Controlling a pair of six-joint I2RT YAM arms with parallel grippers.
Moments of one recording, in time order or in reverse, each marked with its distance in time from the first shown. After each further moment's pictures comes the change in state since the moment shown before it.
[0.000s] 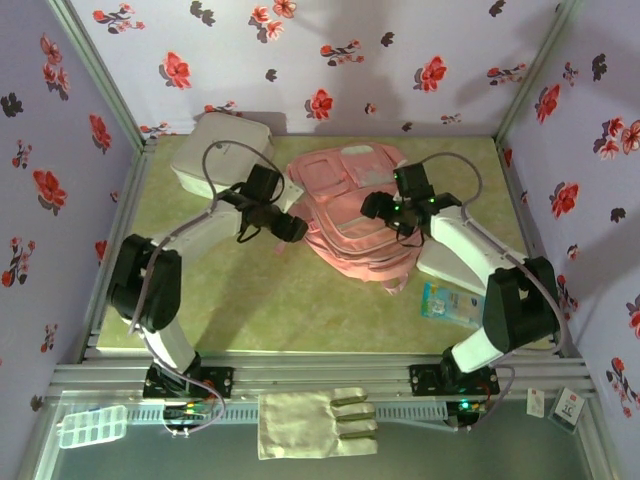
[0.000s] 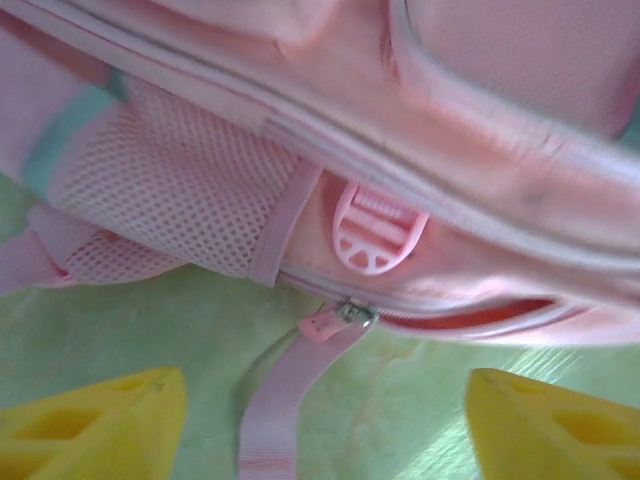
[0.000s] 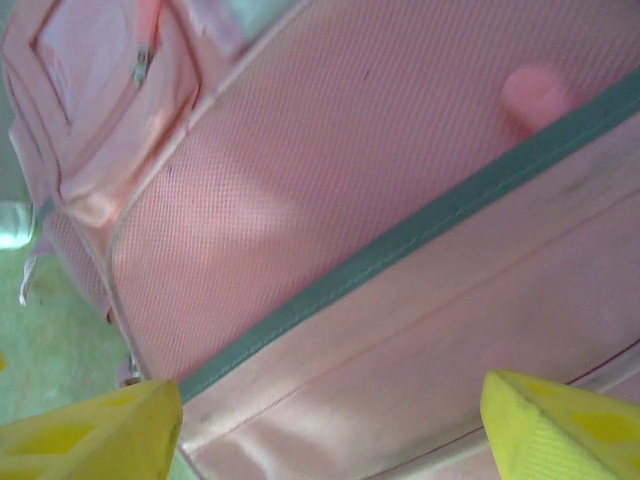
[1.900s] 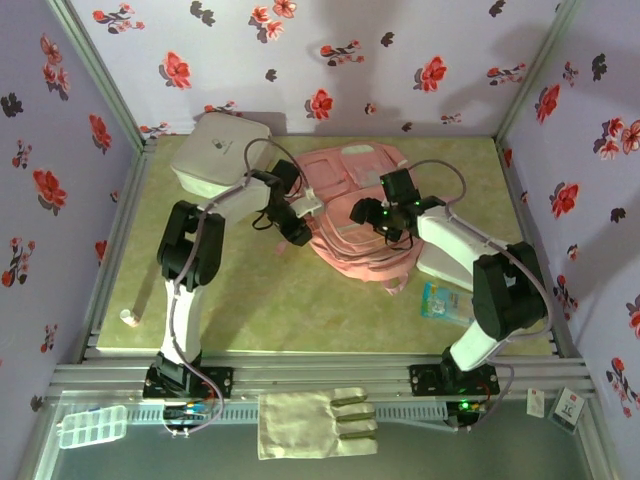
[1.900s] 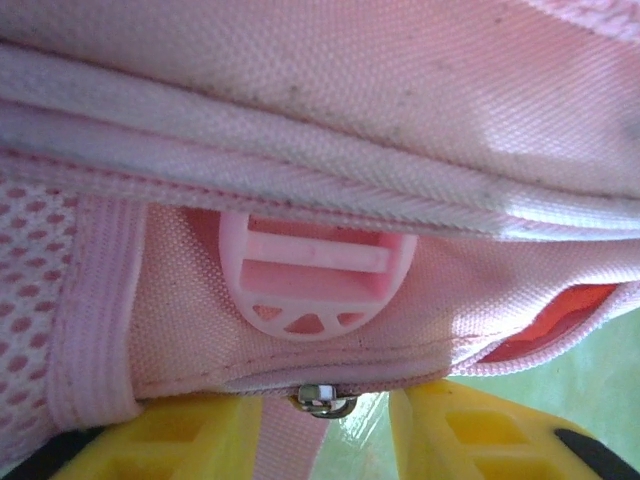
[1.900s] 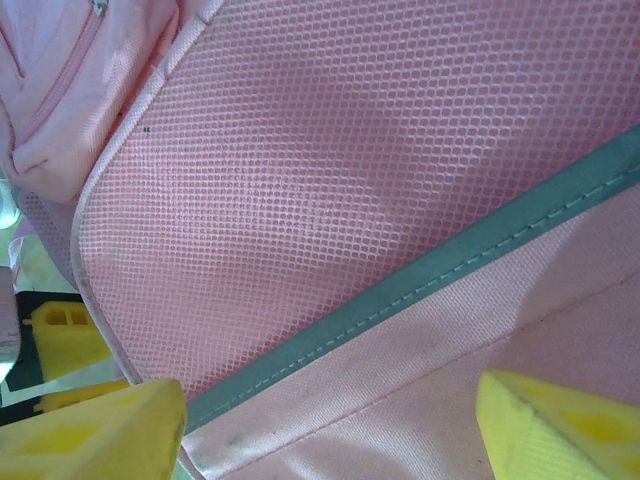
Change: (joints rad) left arm 0.010 0.399 0.399 -0.368 0.170 0.289; right arm 0.036 0.095 -0.007 0.077 -0.027 0.050
